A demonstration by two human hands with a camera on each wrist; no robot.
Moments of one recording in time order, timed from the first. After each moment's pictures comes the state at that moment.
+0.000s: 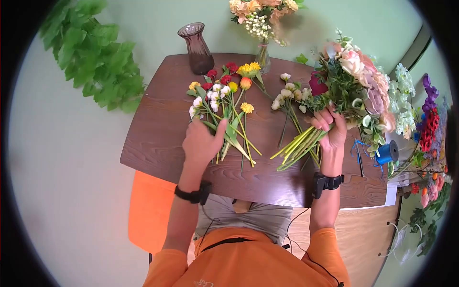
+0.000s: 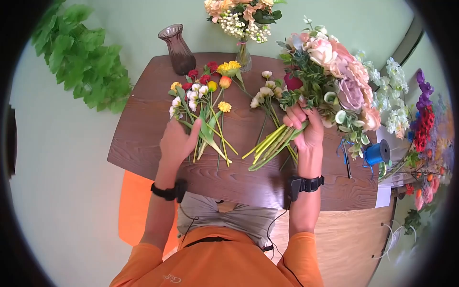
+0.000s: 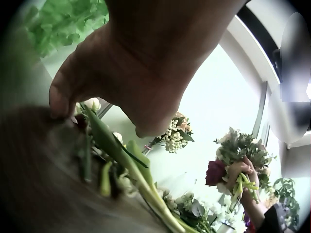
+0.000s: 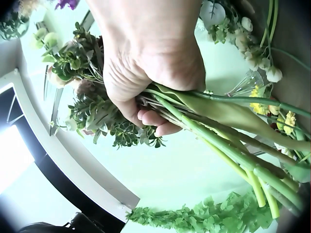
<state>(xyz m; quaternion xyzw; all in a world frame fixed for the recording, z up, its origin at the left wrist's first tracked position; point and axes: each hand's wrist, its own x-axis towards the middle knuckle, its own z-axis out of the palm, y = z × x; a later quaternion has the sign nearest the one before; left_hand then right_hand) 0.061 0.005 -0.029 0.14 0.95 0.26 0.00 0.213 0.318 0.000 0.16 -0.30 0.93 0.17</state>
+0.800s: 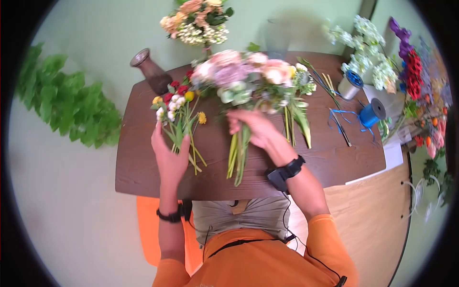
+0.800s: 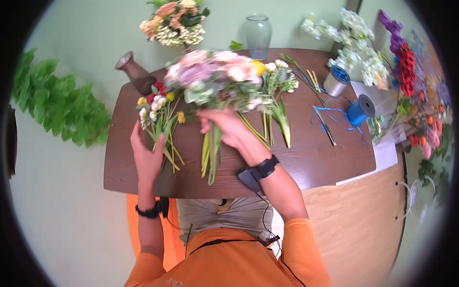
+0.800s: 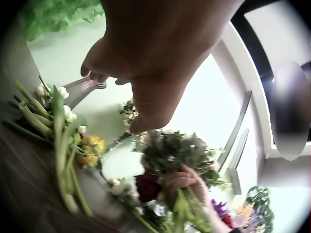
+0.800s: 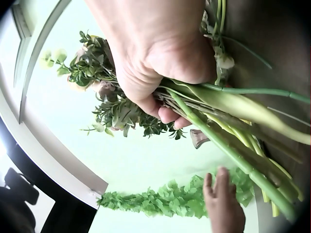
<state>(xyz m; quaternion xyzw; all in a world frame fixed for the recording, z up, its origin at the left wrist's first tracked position) 0.094 0.015 -0.015 0.30 0.86 0.38 -0.17 0.190 0.264 -0.026 -0.12 -0.41 0.90 0.07</state>
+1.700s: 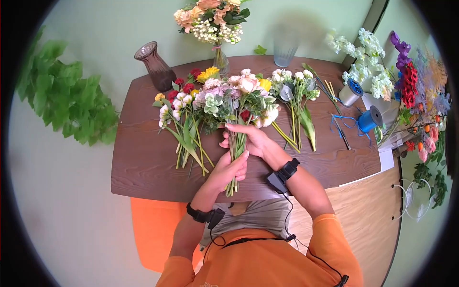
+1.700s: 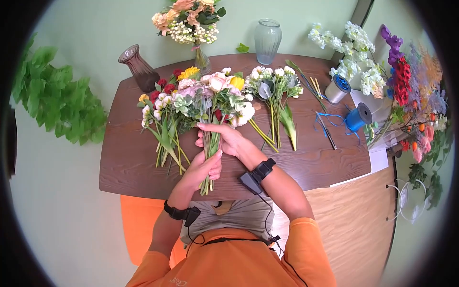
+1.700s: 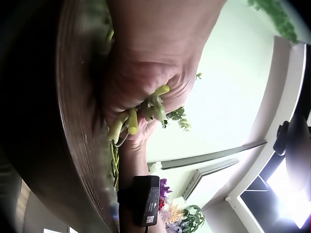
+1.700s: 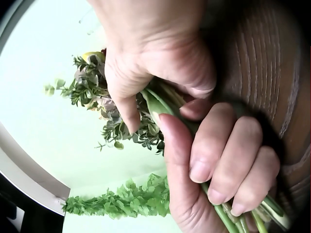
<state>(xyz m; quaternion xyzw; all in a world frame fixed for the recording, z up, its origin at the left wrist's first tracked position) 0.149 0.064 -0.065 0.13 0.45 0.67 0.57 0.166 0.233 -0.074 -0.14 -0.32 0.93 -0.06</state>
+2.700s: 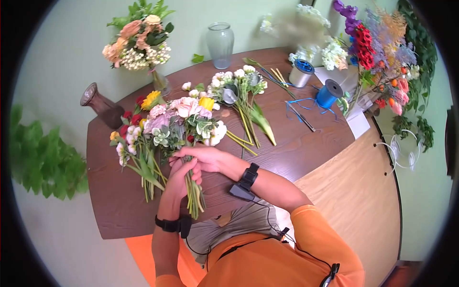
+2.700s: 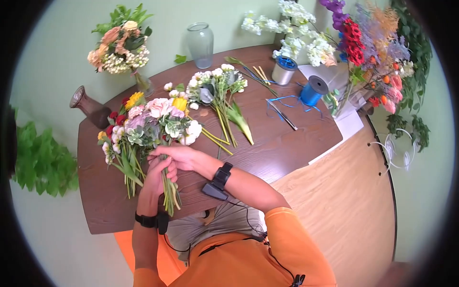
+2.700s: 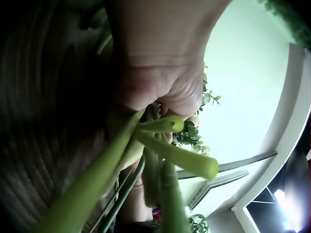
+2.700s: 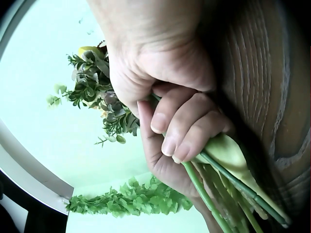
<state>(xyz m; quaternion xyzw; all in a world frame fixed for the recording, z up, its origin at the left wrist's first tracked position) 0.099 0.085 -0.076 0.14 0.42 0.67 0.59 0.171 0.231 -0.075 -0.13 -0.37 0.91 -0.14</state>
